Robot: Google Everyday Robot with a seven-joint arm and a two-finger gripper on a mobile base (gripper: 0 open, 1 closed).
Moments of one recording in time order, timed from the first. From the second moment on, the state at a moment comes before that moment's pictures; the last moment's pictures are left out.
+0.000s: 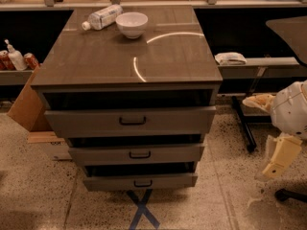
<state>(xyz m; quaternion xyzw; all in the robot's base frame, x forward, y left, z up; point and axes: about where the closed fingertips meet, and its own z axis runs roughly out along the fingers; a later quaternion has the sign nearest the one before) 0.402 -0.224 0.844 -0.63 0.74 0.11 0.20</state>
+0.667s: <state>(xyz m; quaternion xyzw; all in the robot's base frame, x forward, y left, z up) 0.383 -0.209 0.761 -0.64 0.71 0.18 0.22</state>
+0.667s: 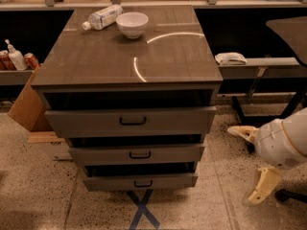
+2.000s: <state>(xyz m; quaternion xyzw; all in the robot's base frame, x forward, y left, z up) 0.419 -0.182 0.609 -0.63 0.72 0.18 0.22</state>
